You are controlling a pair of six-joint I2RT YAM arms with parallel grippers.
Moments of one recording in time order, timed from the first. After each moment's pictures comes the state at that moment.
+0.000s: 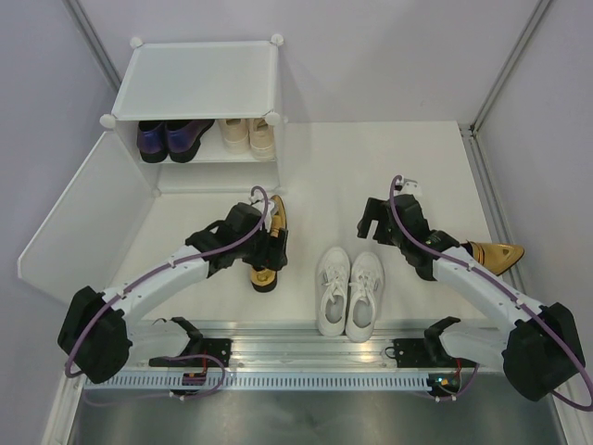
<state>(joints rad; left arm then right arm) -0.65 1.19 0.77 -0.44 0.05 -0.32 0.48 1.13 0.71 -0.27 0.22 0.57</state>
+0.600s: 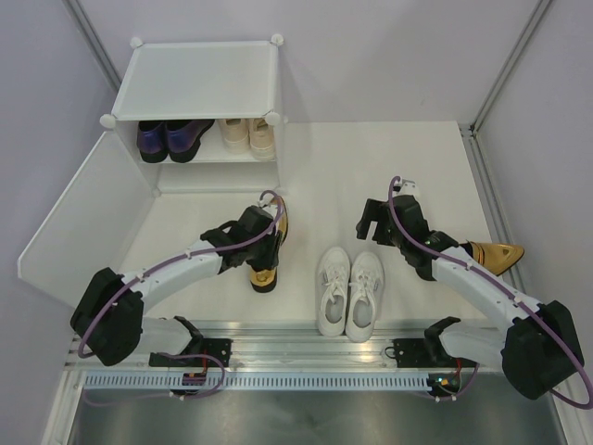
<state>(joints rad) -0.69 1.31 0.78 -0.42 -0.02 -0.32 0.47 1.14 0.70 -0.24 0.18 0.55</state>
